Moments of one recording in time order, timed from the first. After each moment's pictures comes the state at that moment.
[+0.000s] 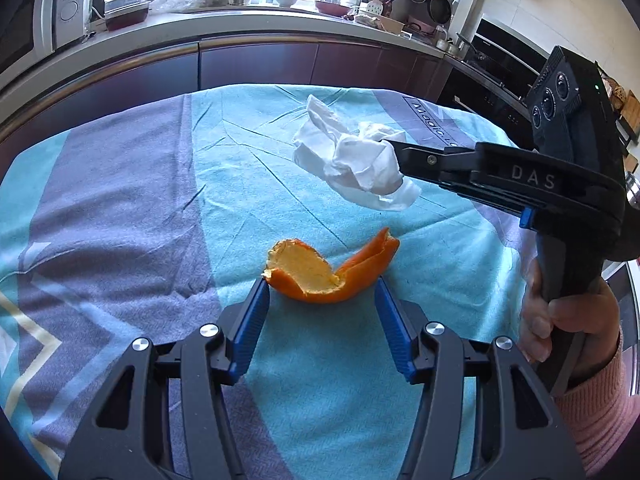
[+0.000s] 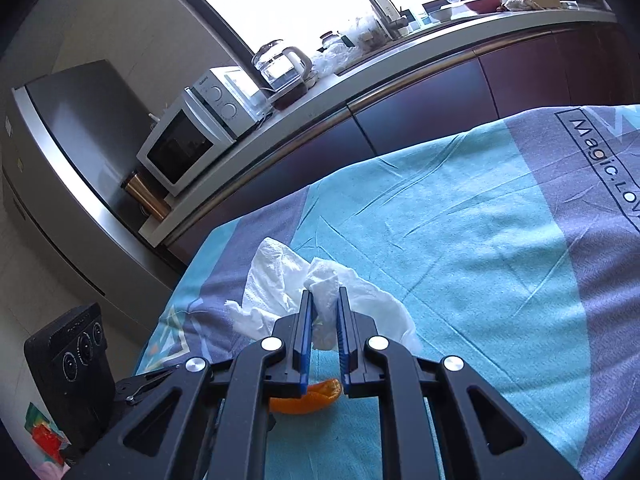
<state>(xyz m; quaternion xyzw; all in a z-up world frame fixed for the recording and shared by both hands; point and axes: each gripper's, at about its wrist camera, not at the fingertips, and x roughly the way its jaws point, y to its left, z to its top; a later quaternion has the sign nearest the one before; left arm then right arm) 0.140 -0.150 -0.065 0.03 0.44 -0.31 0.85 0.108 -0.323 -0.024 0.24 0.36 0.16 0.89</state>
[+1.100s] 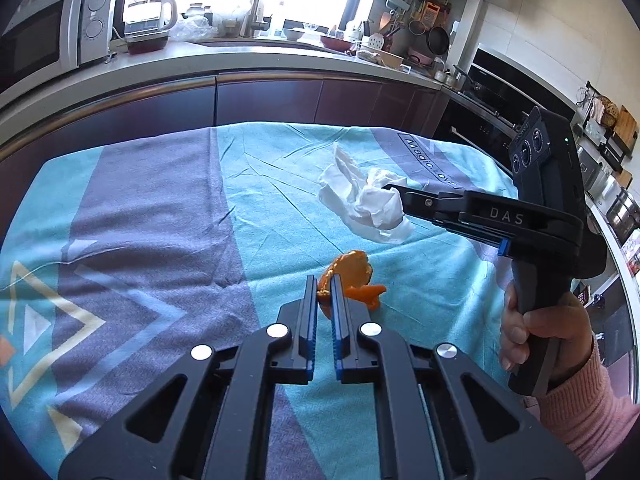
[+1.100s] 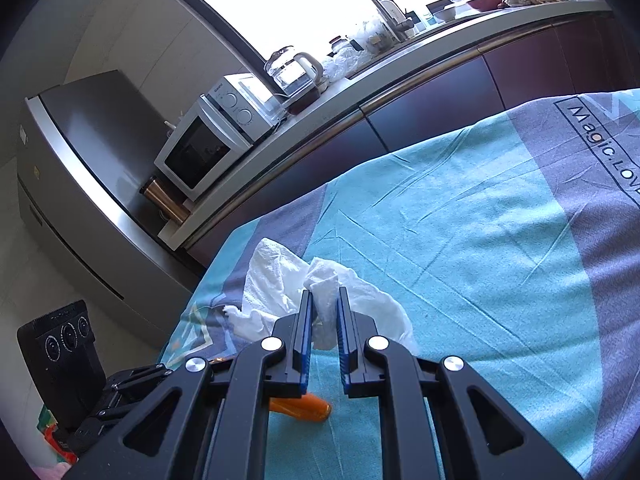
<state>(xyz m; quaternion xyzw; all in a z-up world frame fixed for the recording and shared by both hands) 0.099 -0.108 -0.030 0.01 0.38 -0.30 0.88 0.086 -0.323 -0.022 0.26 0.34 0.18 0.88</state>
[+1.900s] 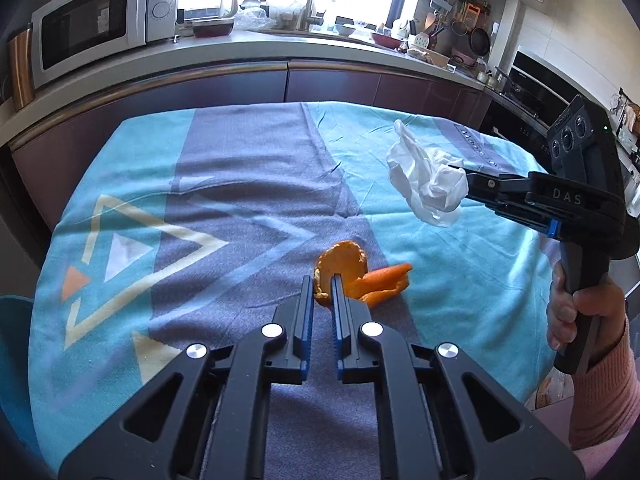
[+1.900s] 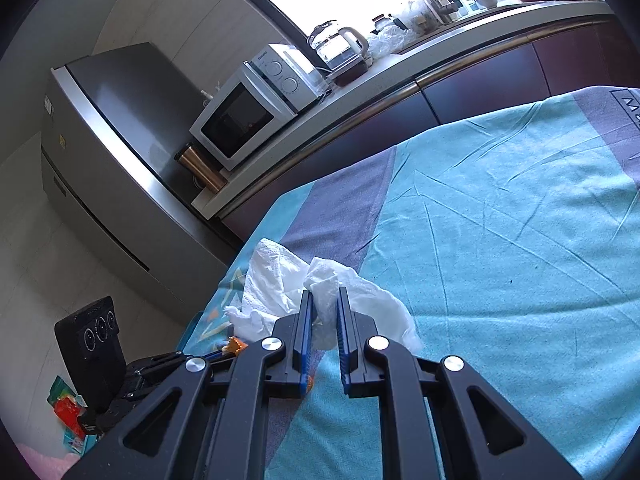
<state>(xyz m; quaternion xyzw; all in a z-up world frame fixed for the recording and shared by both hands) 0.075 -0.019 -0.048 0.01 0.40 -0.22 0.89 0.077 -0.262 -0.020 0.25 0.35 0.24 0.87</state>
